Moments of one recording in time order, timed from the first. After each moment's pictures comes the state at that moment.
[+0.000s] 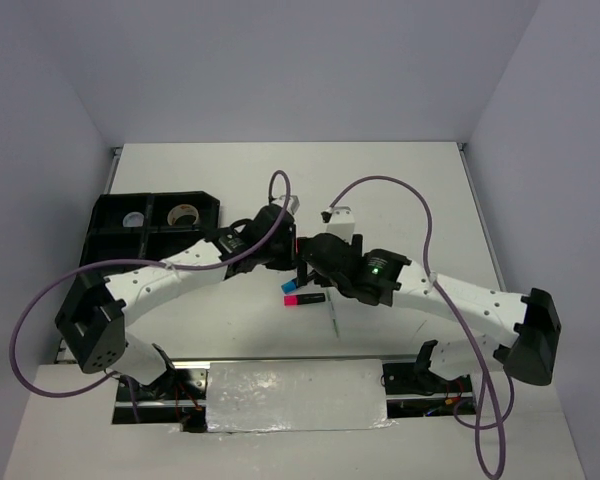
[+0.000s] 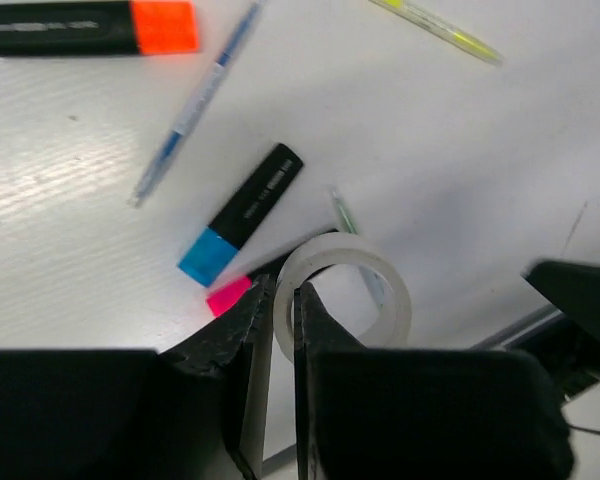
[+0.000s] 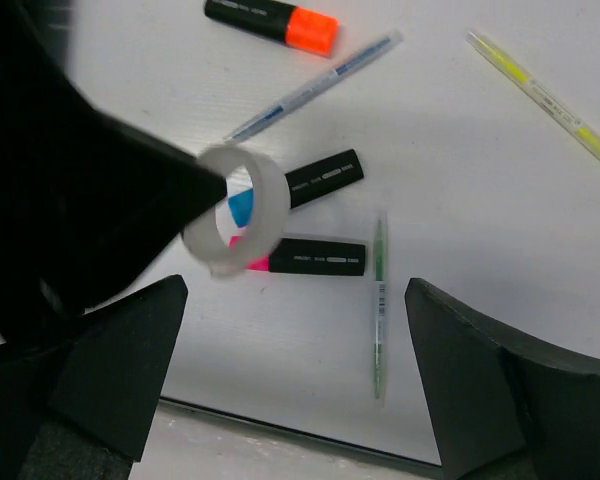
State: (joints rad) left arm -0.84 1.48 1.13 -0.44 -0.09 -0.64; right arm 1.05 1.28 1.06 -0.67 0.55 0.80
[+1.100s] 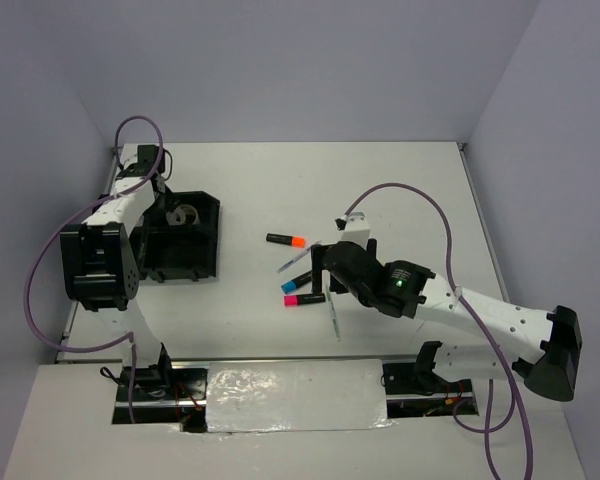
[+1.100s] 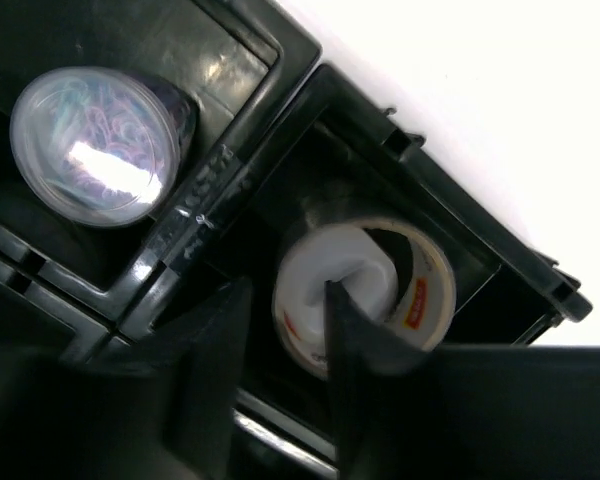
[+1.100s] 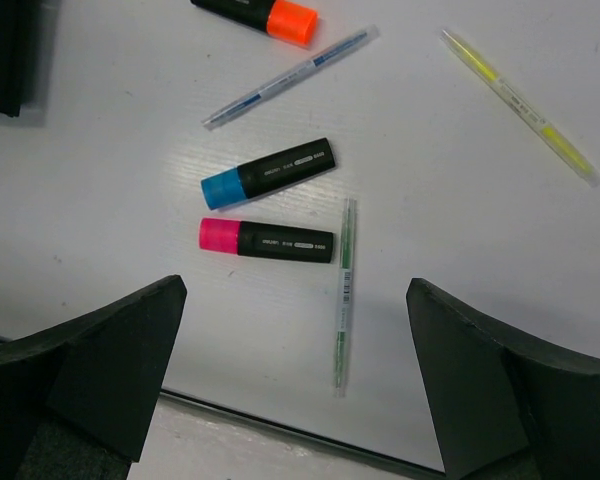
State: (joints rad) left arm 0.08 1.82 1.41 -0.62 -0.31 -0.64; right arm 1.05 1.09 0.93 -0.64 0.54 0.73
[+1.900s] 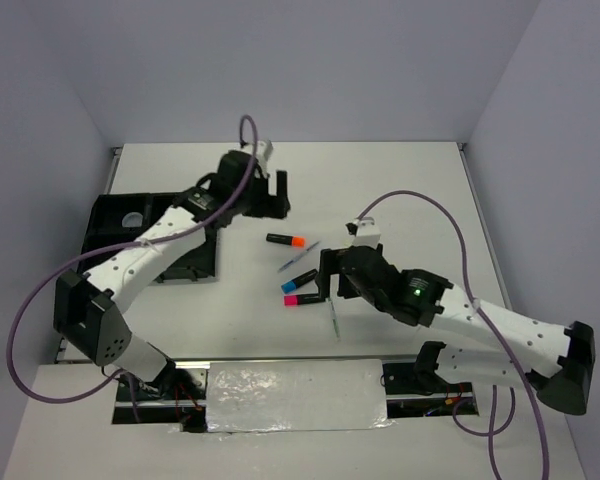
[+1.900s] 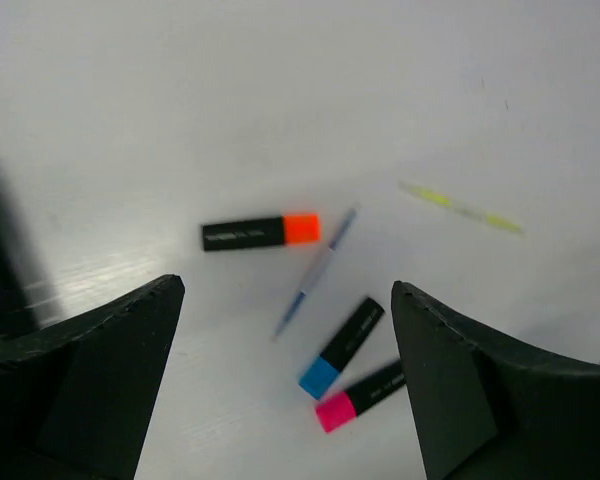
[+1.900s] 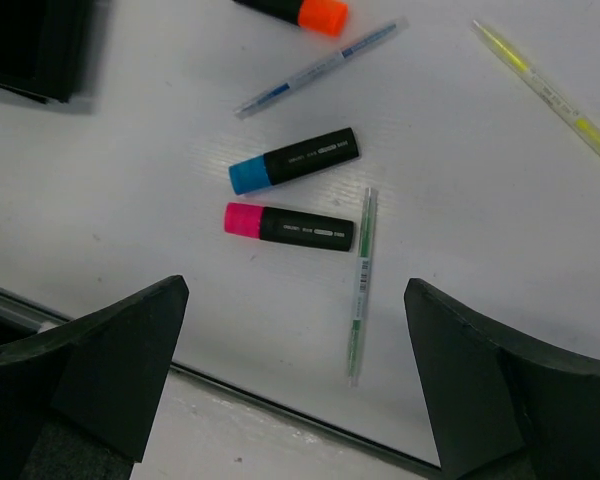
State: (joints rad) left arm -0.51 1.51 1.42 -0.50 -0.10 -0.39; right arm 1.02 1.01 0.84 -0.57 0.45 0.71
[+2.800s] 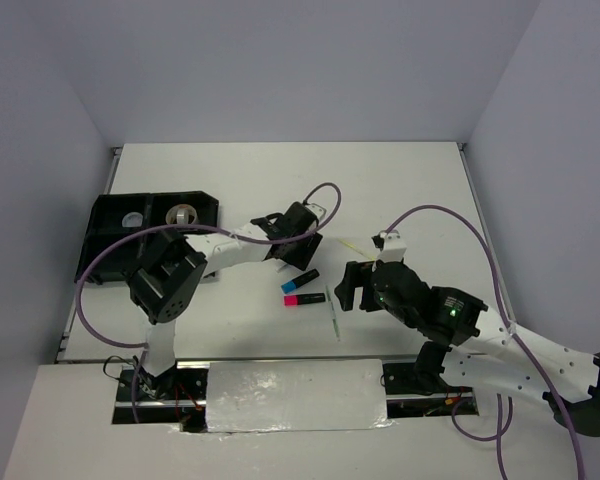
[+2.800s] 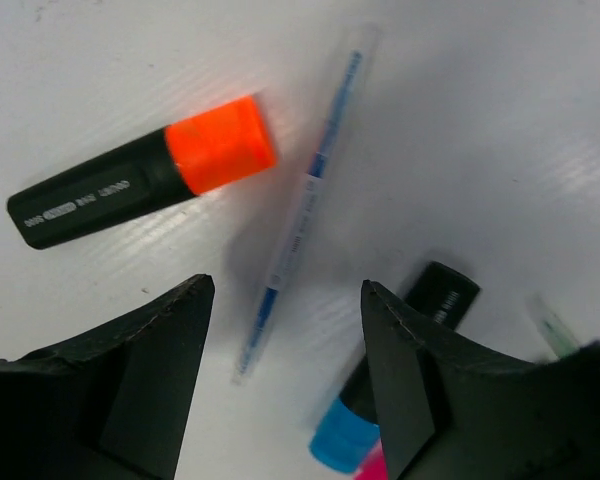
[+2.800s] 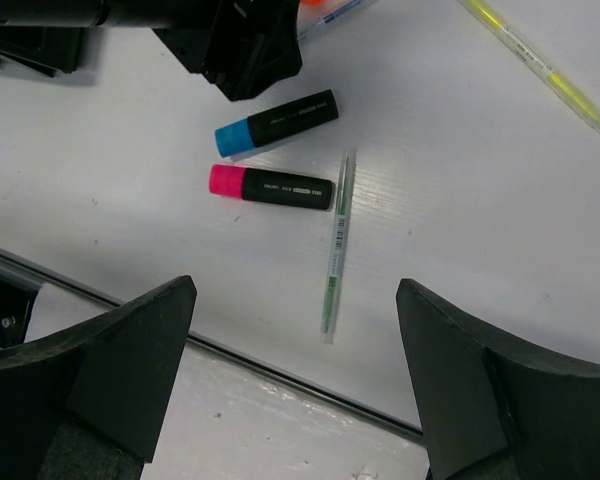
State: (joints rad) left arm -0.77 1.91 1.29 -0.36 -0.15 -0.20; right arm 1.02 0.72 0.73 -0.67 0.42 0.72
